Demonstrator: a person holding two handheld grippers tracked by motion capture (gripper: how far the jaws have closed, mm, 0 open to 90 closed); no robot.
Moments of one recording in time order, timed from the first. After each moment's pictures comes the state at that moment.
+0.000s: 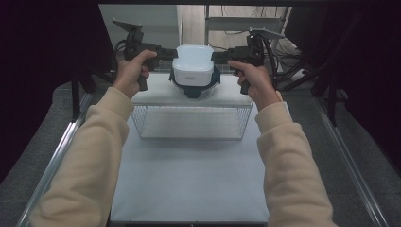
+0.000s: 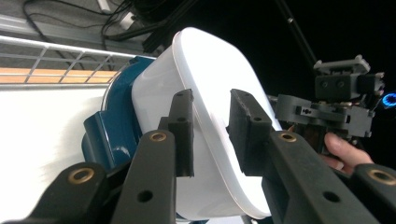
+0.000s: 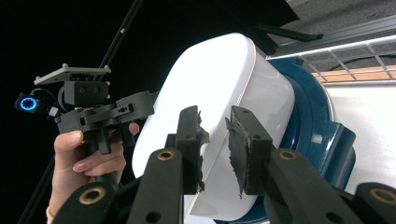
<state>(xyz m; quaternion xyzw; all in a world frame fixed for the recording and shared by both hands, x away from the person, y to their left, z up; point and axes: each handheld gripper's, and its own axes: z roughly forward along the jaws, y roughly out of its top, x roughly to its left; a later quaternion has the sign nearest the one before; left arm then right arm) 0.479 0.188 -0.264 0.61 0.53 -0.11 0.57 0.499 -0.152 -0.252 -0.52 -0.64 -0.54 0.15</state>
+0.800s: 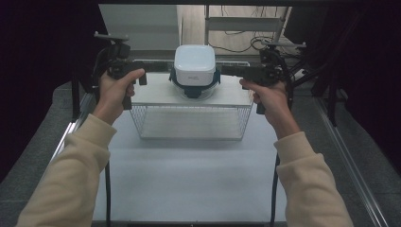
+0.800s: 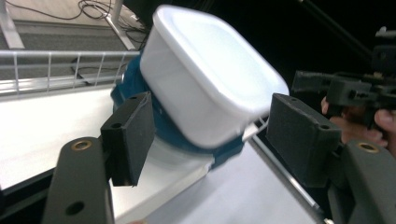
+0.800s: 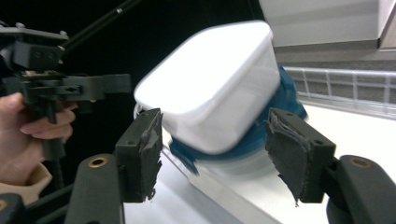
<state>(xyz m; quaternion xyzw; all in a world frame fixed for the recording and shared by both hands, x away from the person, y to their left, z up) 0.397 0.199 -0.262 0.68 0.47 0.03 0.56 0.425 -0.181 -0.249 -0.41 -0.72 -0.57 -0.02</state>
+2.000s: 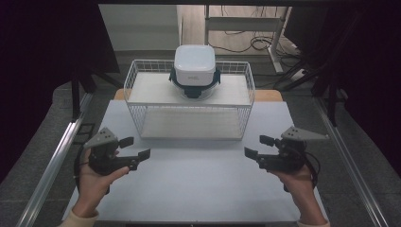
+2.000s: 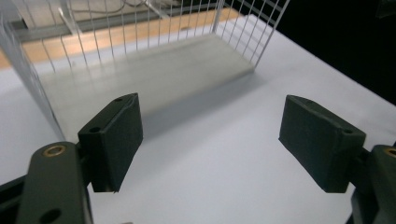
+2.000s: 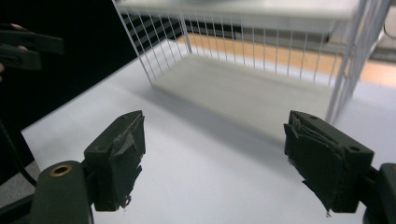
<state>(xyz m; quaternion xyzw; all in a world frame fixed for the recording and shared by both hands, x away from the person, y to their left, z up) 0.234 0.216 -0.403 0.74 0.45 0.15 0.48 0.282 -0.254 -0.375 -0.37 -0.77 -0.51 -0.12</state>
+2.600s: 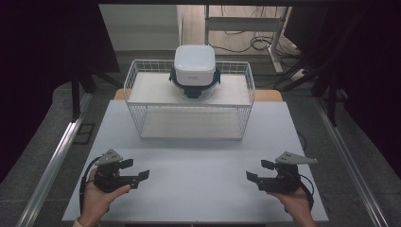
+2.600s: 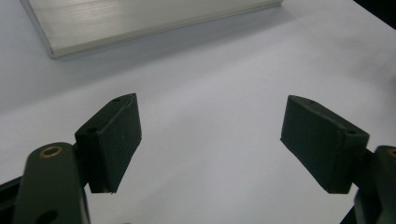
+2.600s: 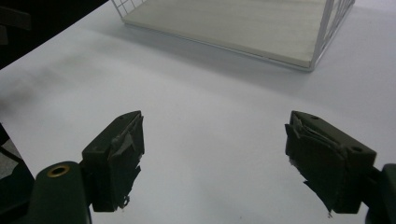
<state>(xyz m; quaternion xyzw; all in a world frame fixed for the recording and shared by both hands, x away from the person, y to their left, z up) 0.227 0.220 -0.467 0.76 0.48 0.11 0.43 0.266 -0.272 -0.449 -0.41 -0.79 -0.45 -0.11</state>
